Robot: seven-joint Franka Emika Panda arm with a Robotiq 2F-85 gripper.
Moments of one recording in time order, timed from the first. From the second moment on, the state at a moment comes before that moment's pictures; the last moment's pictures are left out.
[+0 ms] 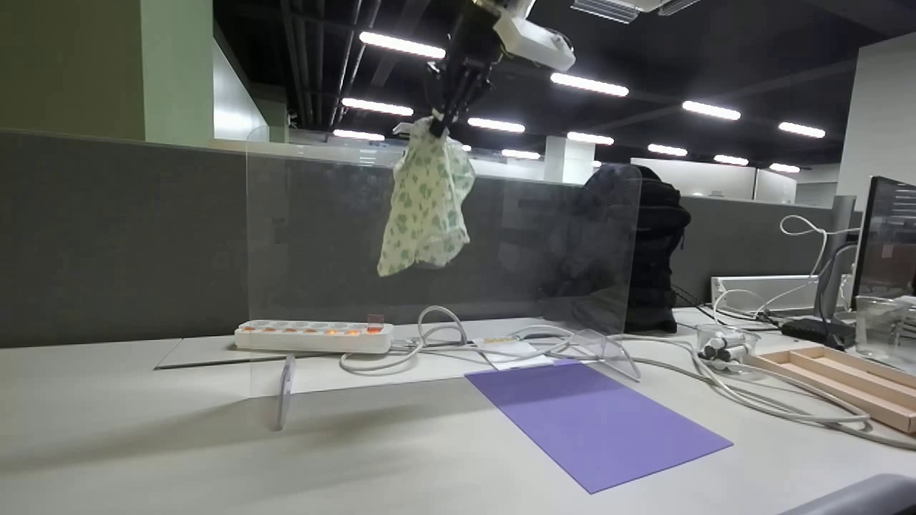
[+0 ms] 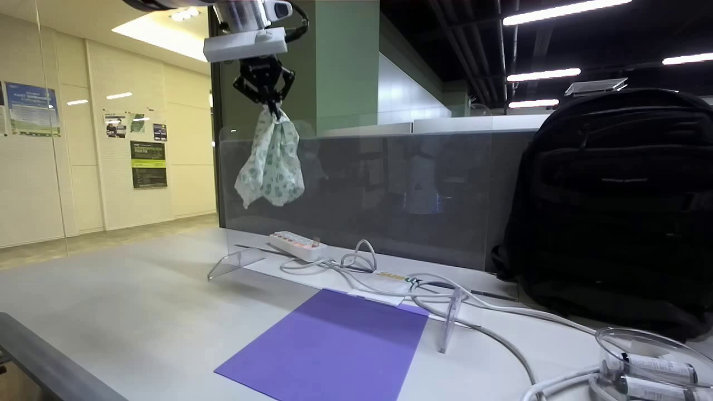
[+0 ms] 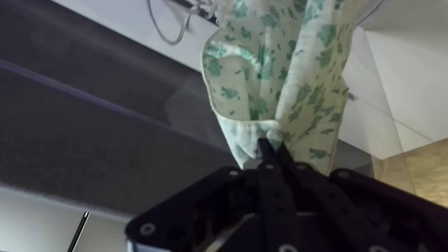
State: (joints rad) arm 0.12 -0.19 0.09 -2.34 0.18 2.83 -0.44
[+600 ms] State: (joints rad) arm 0.05 -0.16 0.08 -2.17 -0.03 2.83 -0.24
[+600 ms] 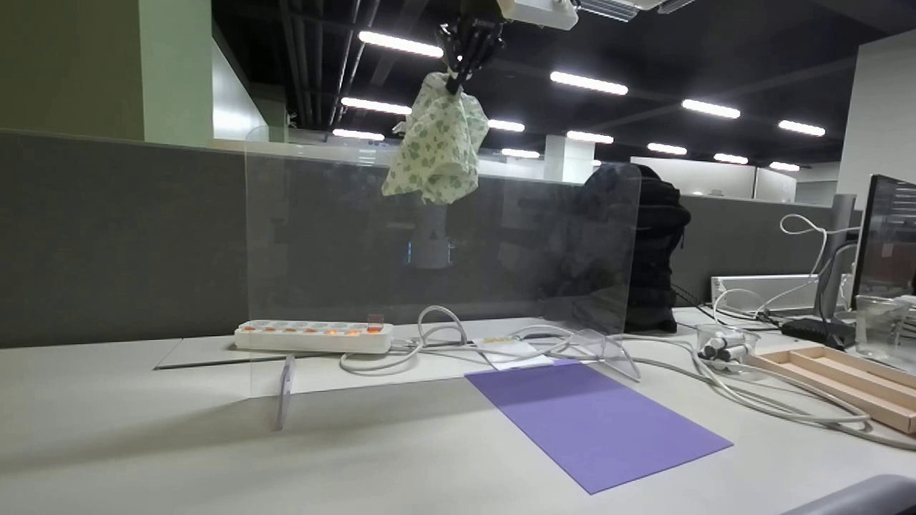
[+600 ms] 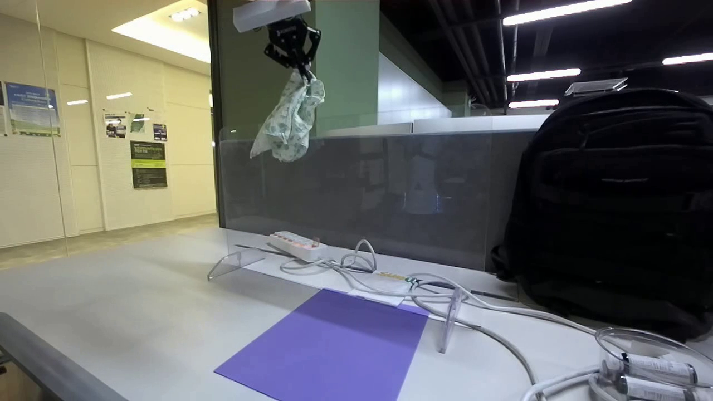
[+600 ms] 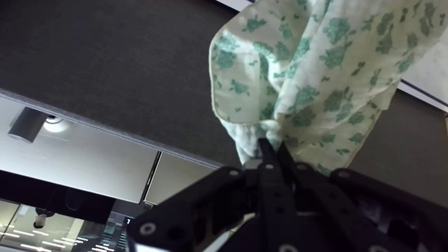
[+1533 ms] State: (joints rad) arm -0.02 -0.12 0.12 -2.17 -0.29 2.78 0.16
